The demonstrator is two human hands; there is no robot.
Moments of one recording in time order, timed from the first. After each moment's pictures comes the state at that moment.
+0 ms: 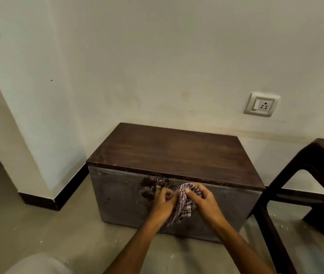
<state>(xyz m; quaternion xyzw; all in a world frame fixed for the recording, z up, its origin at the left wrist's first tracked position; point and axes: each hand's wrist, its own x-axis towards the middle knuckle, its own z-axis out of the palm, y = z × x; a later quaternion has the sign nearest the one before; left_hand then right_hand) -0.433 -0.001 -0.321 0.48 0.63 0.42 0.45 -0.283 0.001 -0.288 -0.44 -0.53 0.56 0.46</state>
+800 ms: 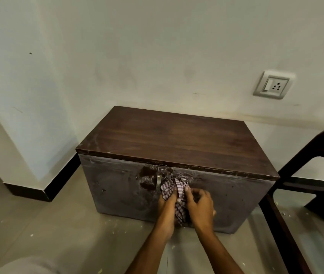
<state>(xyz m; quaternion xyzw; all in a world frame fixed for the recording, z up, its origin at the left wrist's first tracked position) -0.407 -0.003 -0.370 0.18 0.50 0.60 0.60 -0.318 0.009 -0.364 -0.71 -0.52 0.27 0.39</state>
